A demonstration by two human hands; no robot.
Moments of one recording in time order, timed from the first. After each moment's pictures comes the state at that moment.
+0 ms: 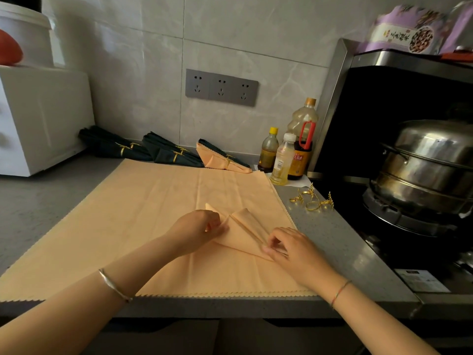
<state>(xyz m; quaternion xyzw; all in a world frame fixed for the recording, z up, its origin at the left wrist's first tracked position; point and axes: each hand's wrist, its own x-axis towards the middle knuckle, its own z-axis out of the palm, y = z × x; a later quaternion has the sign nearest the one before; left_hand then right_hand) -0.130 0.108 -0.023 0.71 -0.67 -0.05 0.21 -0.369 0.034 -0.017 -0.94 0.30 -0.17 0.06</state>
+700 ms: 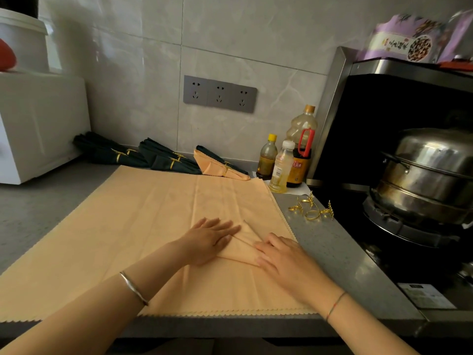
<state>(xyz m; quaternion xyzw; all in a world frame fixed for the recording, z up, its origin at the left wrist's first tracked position) -0.131 0.068 -0.038 0.68 -0.72 -0.09 0.06 -0.358 0.033 -0.011 -0.96 0.27 -0.09 -0.03</state>
